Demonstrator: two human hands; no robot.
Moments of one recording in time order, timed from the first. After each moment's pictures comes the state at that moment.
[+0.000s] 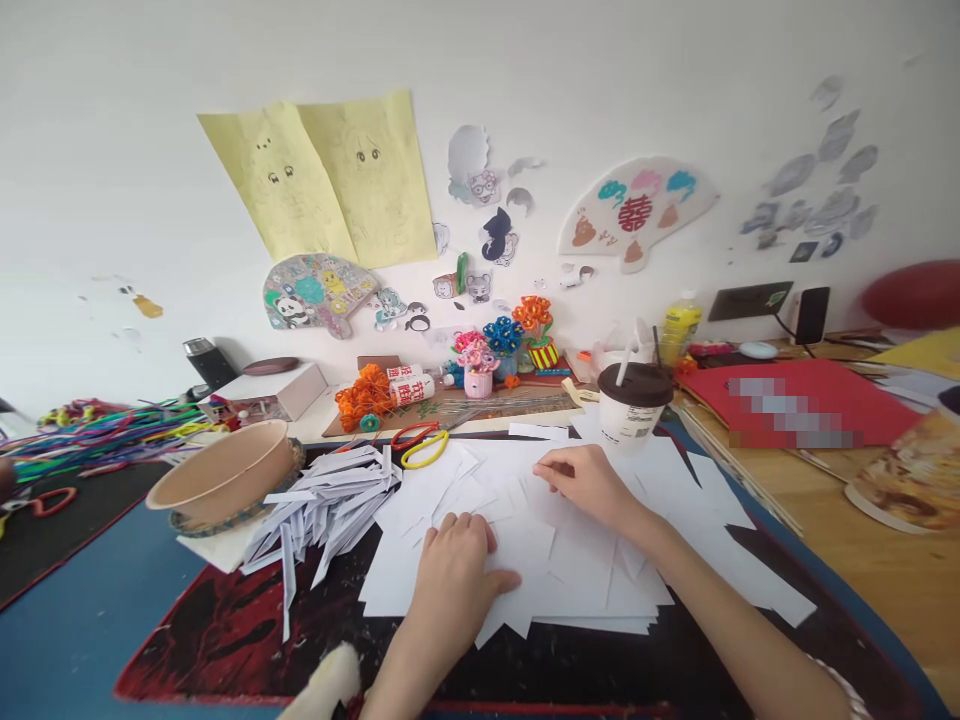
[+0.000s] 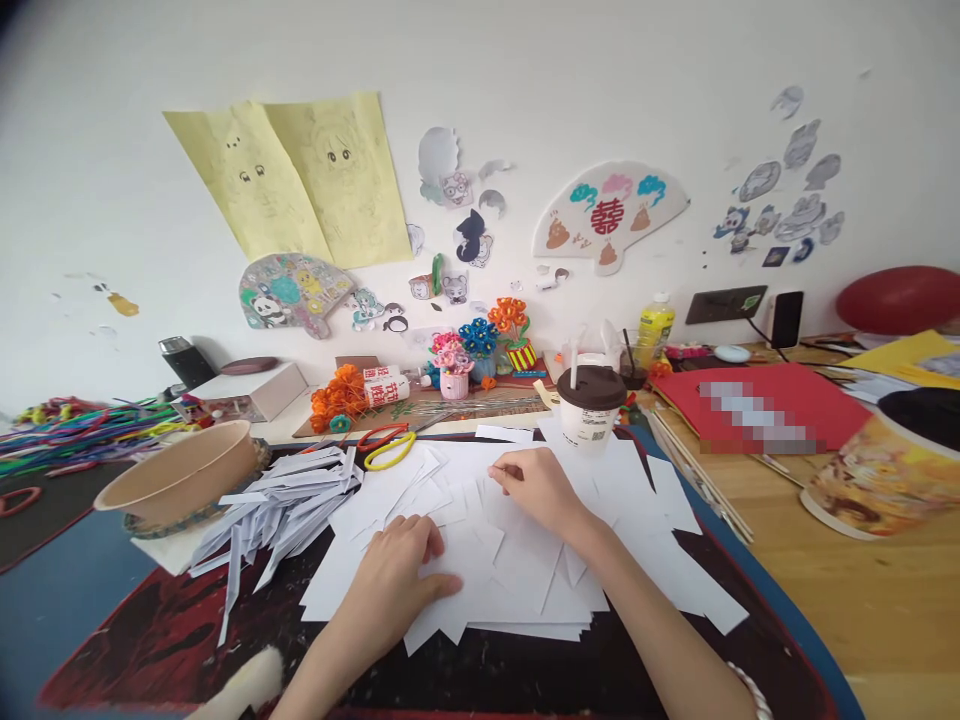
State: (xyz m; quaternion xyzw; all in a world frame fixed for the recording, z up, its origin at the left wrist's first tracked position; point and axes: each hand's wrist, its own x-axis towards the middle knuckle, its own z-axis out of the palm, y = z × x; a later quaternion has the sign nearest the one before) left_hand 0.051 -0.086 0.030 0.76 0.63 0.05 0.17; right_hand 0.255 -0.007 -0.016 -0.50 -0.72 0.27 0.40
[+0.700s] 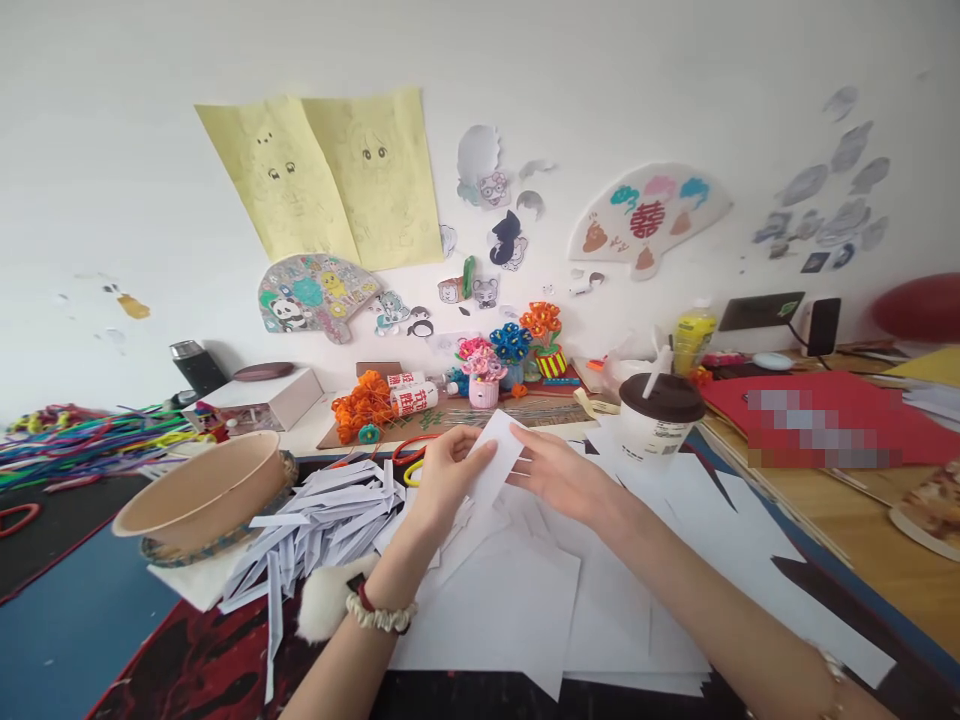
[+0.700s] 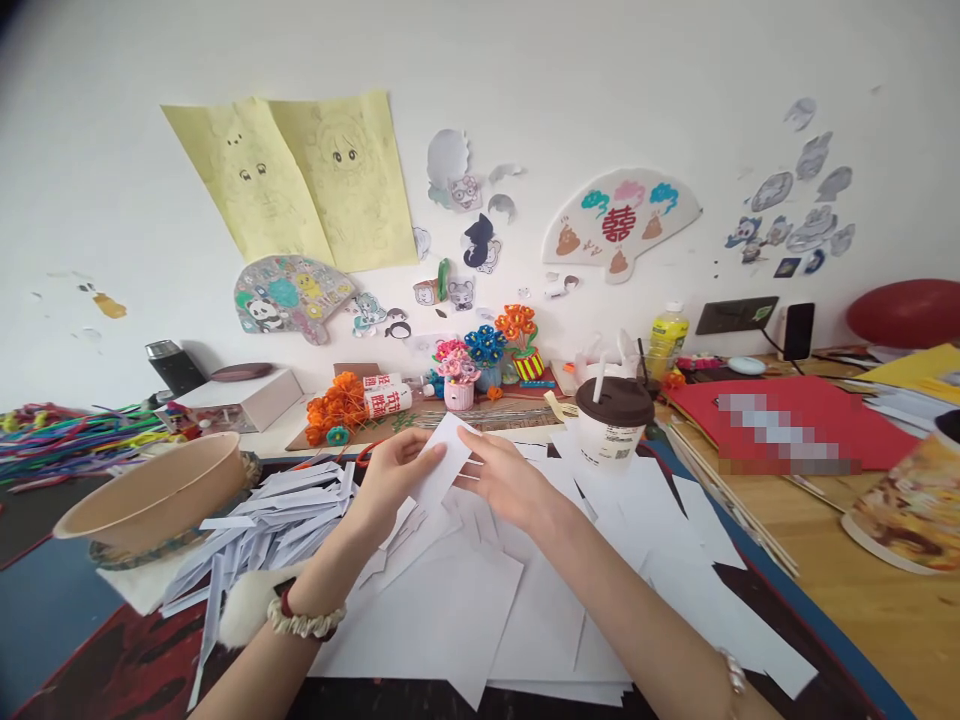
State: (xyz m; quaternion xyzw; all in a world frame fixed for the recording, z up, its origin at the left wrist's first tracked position) left_hand 0.035 0.019 0.037 0.59 0.45 0.49 0.47; right_hand 0.193 0.016 0.026 -0.25 -0.39 0.74 0.48
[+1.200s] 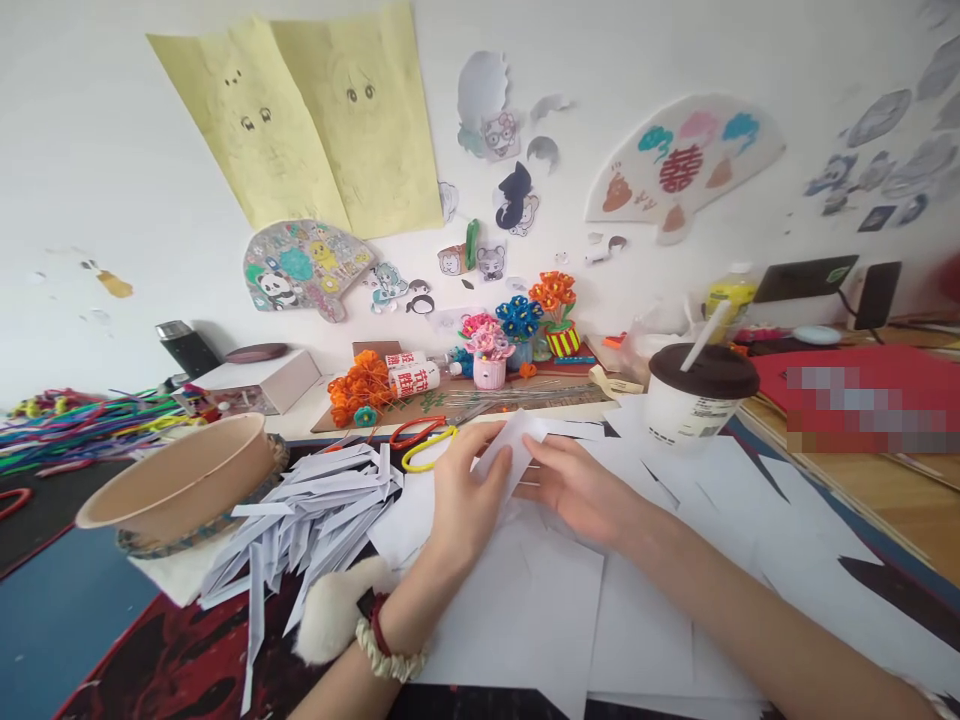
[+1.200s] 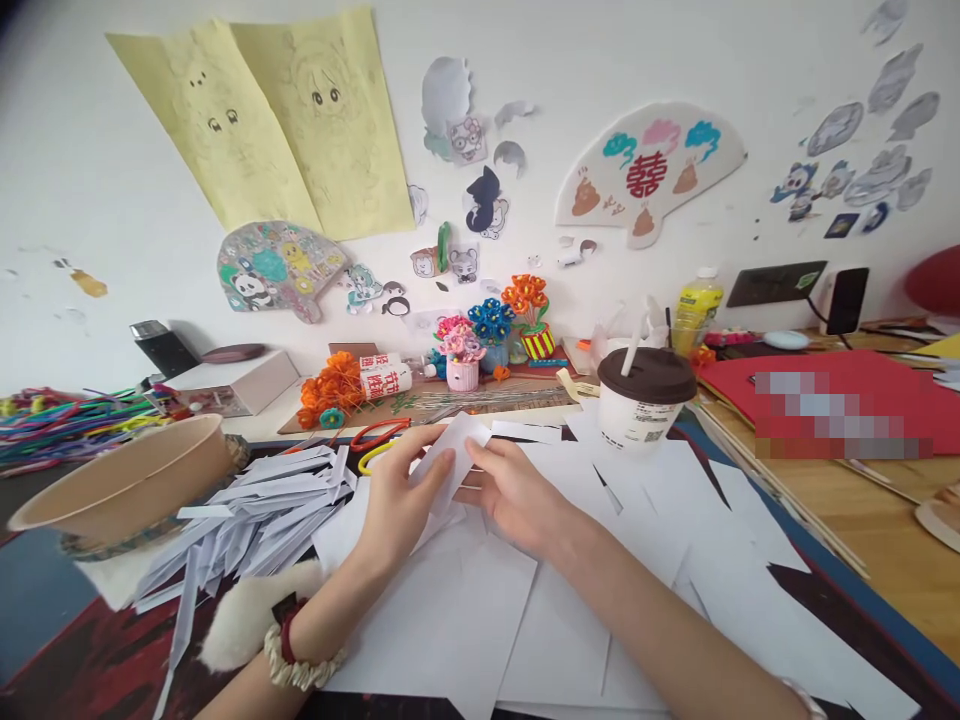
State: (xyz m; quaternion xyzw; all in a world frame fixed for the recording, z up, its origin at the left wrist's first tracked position) left_hand 0.048 0.005 0.007 0.71 0.44 0.51 0.21; right_hand 0.189 0.007 0.000 -0.25 -0.36 0.75 0.49
